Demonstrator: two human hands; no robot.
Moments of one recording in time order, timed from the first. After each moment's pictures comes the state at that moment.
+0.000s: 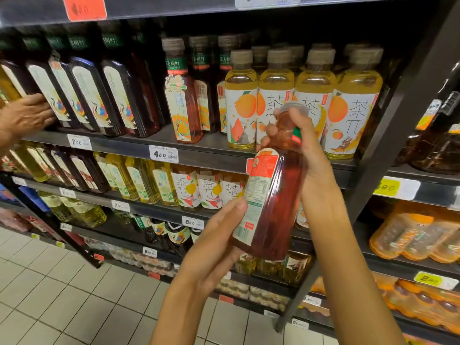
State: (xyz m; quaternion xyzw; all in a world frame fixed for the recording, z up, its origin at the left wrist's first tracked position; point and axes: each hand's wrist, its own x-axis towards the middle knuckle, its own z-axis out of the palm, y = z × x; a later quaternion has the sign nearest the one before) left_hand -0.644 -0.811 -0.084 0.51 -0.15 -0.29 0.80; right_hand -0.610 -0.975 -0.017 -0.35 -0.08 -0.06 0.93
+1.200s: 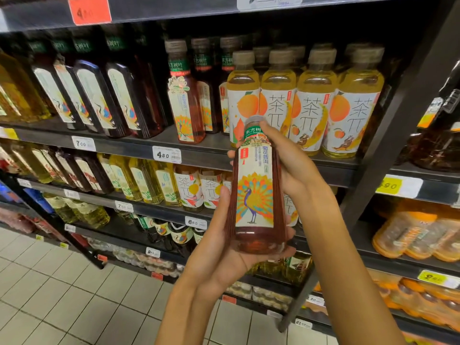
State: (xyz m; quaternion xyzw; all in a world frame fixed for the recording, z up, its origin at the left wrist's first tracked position) left_hand -0.652 -0.812 -0.074 0.28 -0.14 -0.44 0.84; right_hand -0.596 -0.960 -0.014 -0.47 0.01 0.04 0.88
